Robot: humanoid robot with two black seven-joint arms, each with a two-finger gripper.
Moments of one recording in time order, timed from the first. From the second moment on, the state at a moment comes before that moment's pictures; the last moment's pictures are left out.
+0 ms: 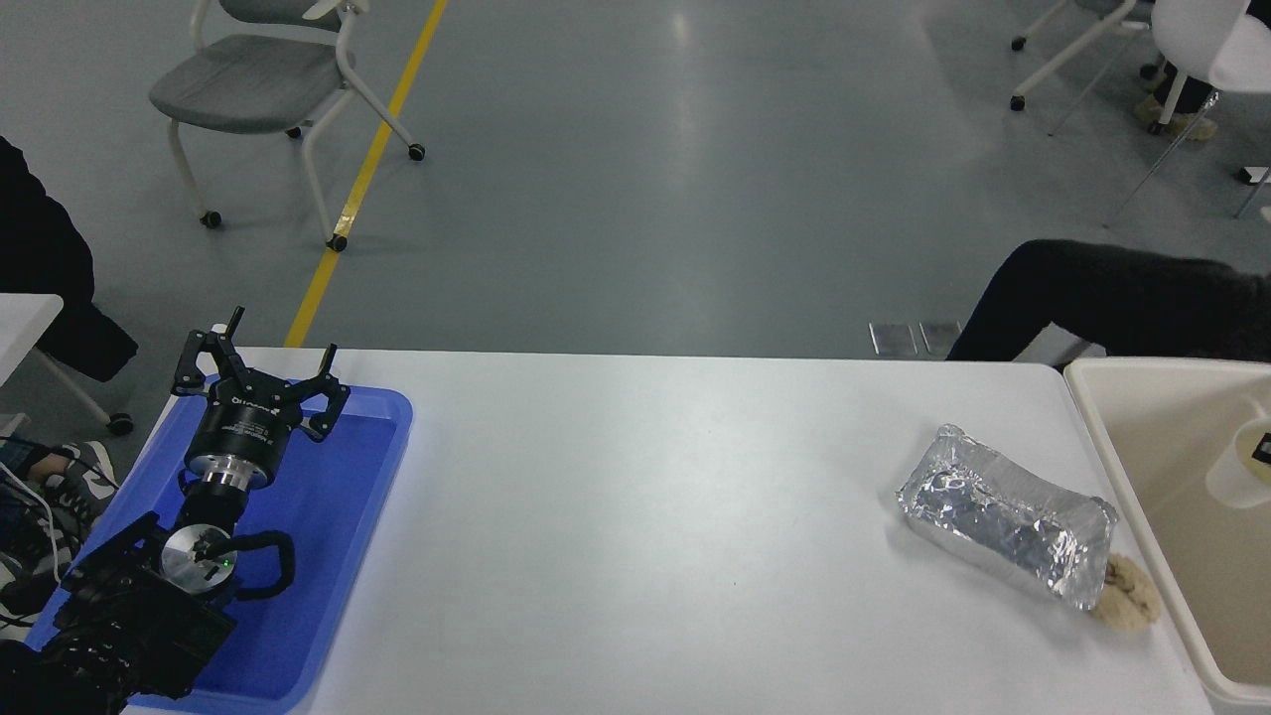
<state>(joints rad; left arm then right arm) -0.63 0.20 -0.89 -0.20 -0.21 -0.79 -0.33 0.77 -0.61 -0.37 0.26 -0.60 0.16 -0.05</state>
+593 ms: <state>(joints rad) -0.63 0.20 -0.89 -0.20 -0.21 -0.79 -0.32 0.71 -0.54 -0.30 0.19 -0.55 0.14 -0.03</state>
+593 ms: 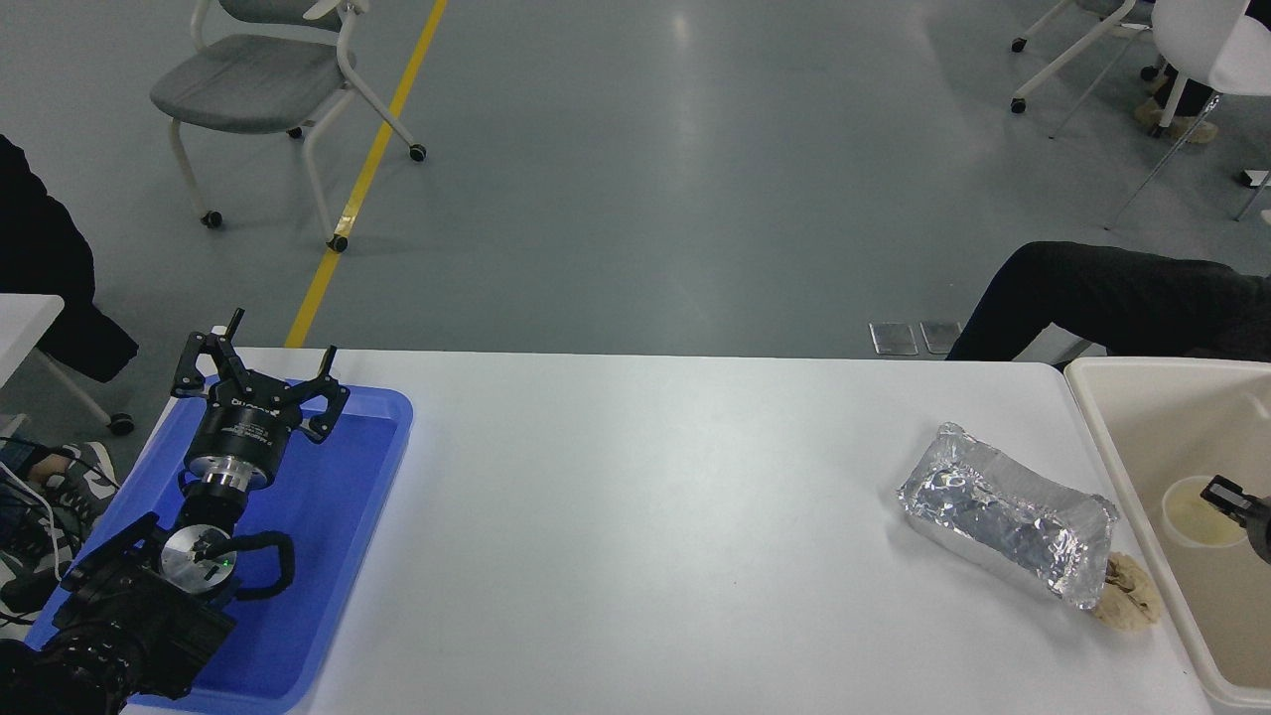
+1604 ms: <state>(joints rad) -0.64 0.19 -0.89 -0.20 -0.21 -0.79 -0.32 1.55 -0.64 -0.86 1.06 -0.63 0.27 -0.03</state>
